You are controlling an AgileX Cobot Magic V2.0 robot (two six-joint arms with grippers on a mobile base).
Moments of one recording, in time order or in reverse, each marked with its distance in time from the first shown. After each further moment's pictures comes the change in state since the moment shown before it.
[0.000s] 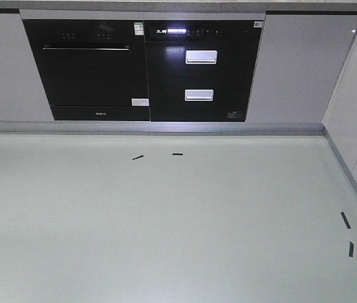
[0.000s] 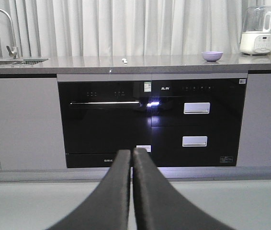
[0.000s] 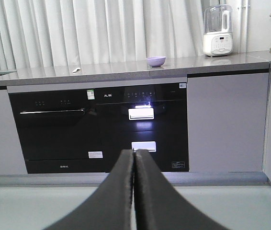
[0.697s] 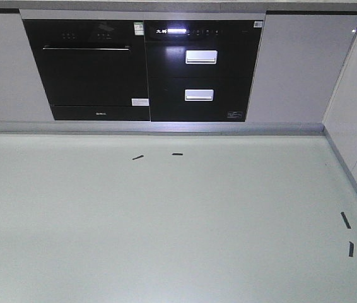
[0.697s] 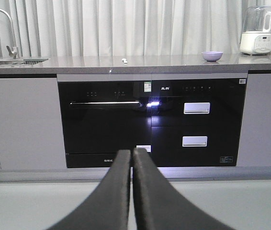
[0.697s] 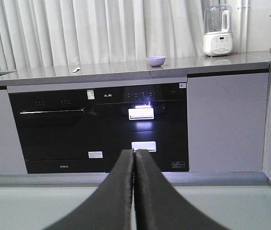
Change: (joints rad) left arm 0.000 0.000 0.000 0.000 0.000 0.000; right arm 0.000 0.000 0.000 0.000 0.000 0.000
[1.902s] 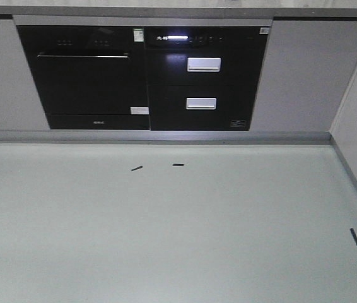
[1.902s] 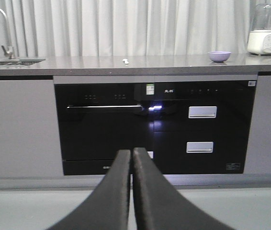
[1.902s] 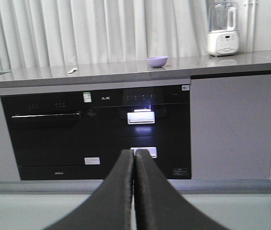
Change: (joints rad) left arm 0.000 0.000 0.000 0.000 0.000 0.000; right arm 0.000 0.000 0.000 0.000 0.000 0.000
